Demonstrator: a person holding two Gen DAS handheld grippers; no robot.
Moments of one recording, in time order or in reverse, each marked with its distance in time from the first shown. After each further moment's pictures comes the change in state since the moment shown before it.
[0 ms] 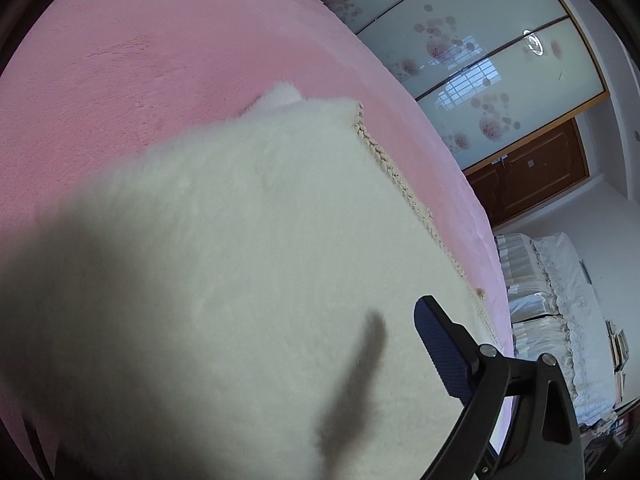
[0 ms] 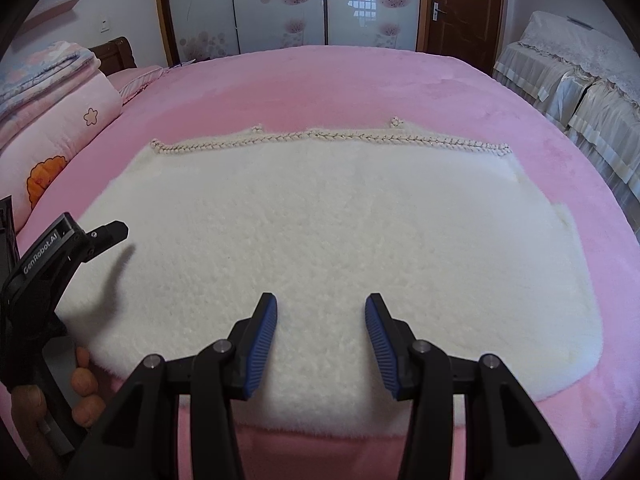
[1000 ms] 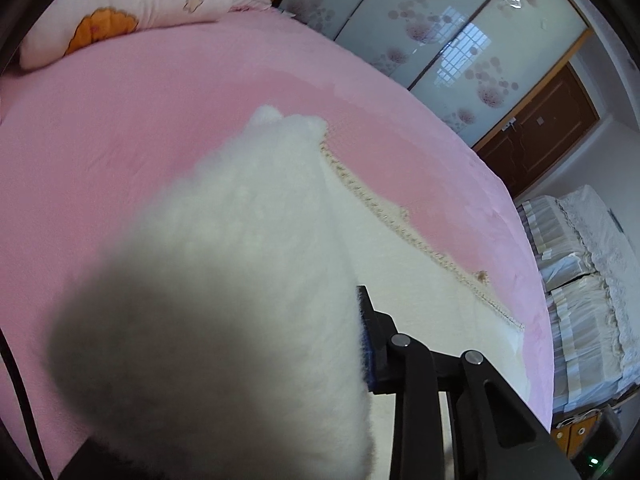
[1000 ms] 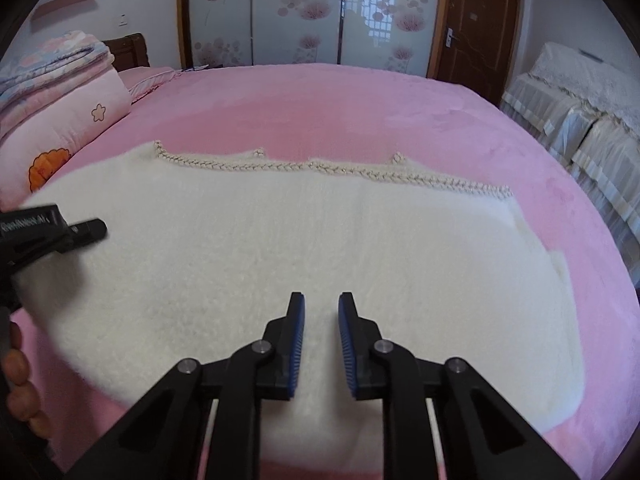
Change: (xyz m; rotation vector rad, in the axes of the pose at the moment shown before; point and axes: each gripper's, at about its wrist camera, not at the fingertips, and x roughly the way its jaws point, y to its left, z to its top) left arm -0.047 -0.075 0.008 0.224 -0.032 0.154; right arm 0.004 -0.002 0.019 -0.108 -0.081 -0.014
